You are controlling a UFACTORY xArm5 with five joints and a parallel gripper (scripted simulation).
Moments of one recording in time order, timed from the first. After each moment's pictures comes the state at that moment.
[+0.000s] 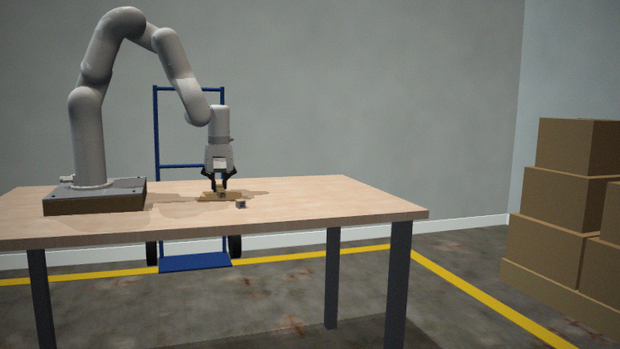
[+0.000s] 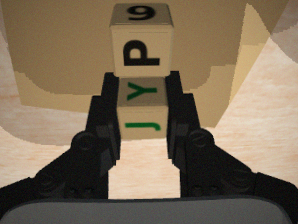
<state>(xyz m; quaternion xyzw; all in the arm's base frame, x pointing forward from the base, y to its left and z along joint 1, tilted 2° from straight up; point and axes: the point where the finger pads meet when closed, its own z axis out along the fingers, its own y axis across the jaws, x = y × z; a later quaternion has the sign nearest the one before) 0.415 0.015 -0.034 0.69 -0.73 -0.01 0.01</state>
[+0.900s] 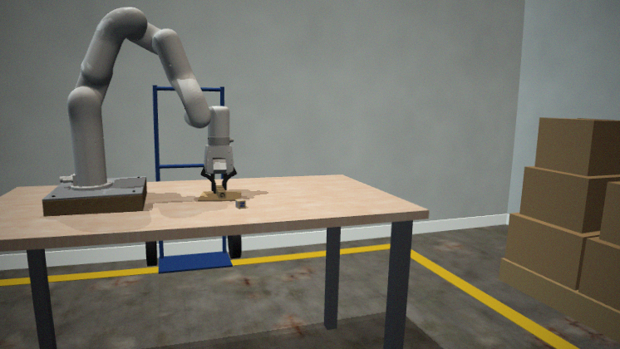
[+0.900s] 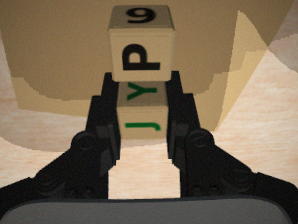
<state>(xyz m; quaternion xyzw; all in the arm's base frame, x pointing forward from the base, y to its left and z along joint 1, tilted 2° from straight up) 0.415 0.016 -0.039 0.69 -0.73 -0.01 0.01</state>
